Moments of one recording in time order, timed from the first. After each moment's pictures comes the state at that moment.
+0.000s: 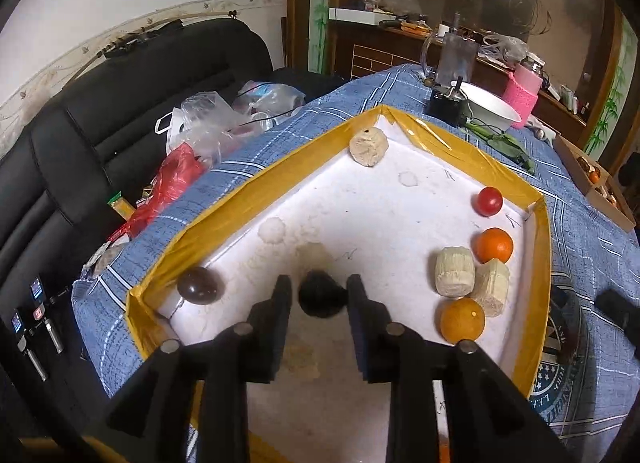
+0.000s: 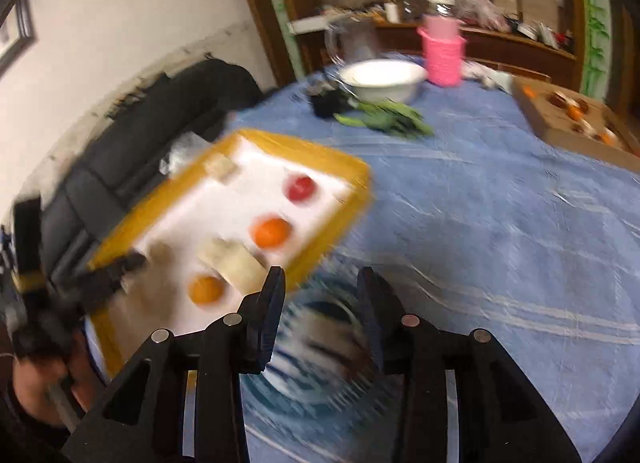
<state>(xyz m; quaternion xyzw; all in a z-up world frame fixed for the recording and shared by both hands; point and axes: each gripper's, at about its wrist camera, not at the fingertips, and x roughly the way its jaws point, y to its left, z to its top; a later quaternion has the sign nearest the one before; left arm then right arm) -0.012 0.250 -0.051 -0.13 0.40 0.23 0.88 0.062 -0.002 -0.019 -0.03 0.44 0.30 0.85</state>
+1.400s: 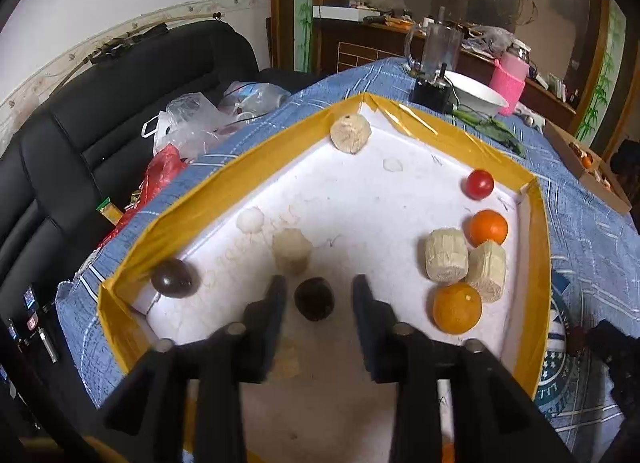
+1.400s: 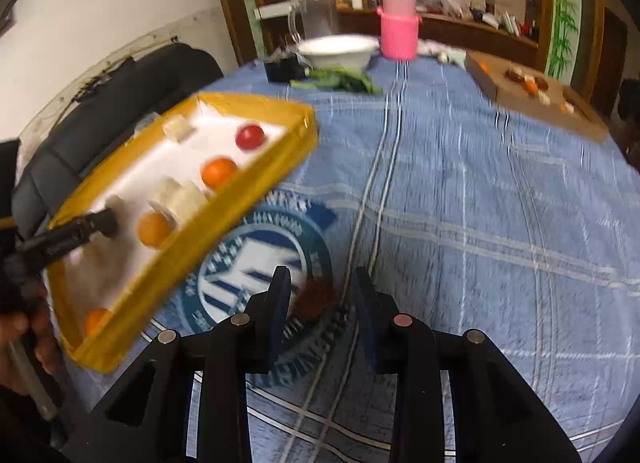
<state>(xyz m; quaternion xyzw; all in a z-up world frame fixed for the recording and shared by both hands) -0.006 0.239 -0.064 -0.12 0.41 0.22 0.88 0.037 -0.015 -0.051 -0.05 0.45 0.24 0.86</state>
